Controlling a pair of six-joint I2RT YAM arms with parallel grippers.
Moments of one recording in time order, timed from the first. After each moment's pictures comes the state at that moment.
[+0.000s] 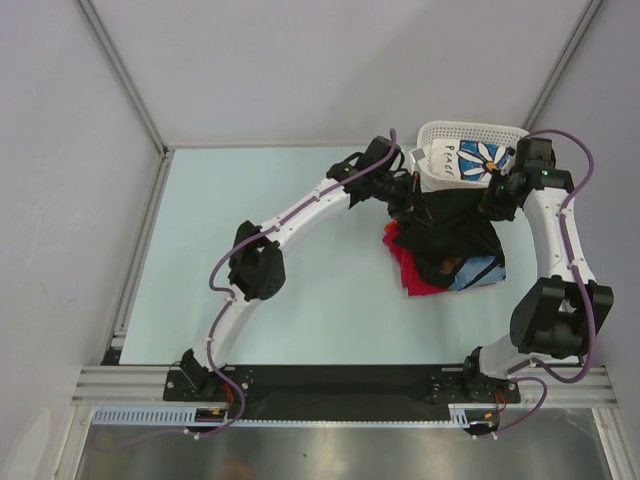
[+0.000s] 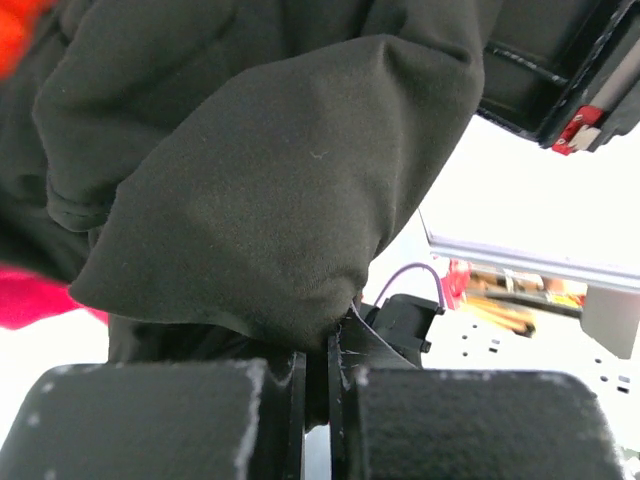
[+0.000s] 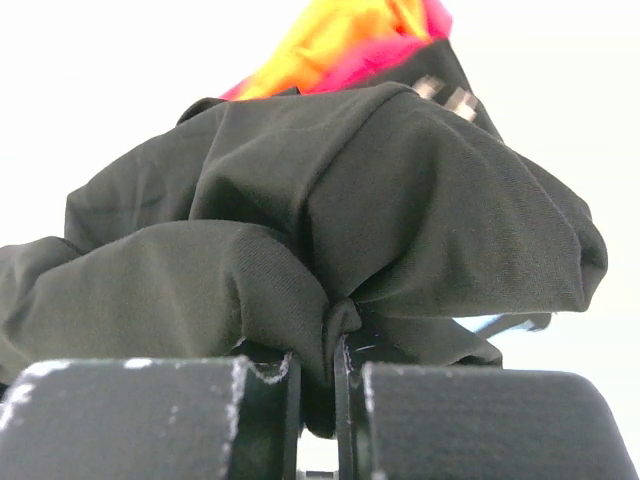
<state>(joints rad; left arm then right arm) -0.78 2.36 2.34 -0.63 0.70 -0.73 -0.15 1.53 1.48 -0.92 -0.18 0.26</state>
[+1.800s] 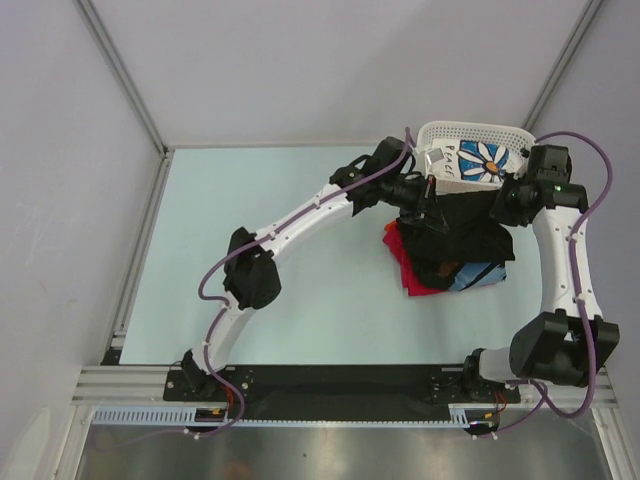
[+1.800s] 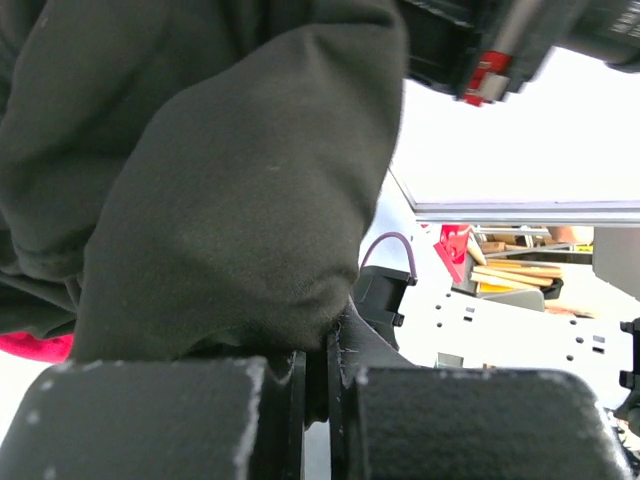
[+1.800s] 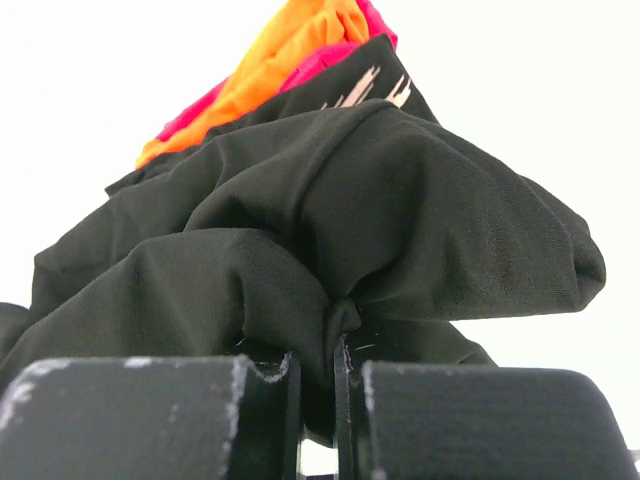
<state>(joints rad) -0.87 2.28 2.29 -0.57 0.74 -0.70 -0.20 1.36 1.41 -0.92 -0.11 0.22</state>
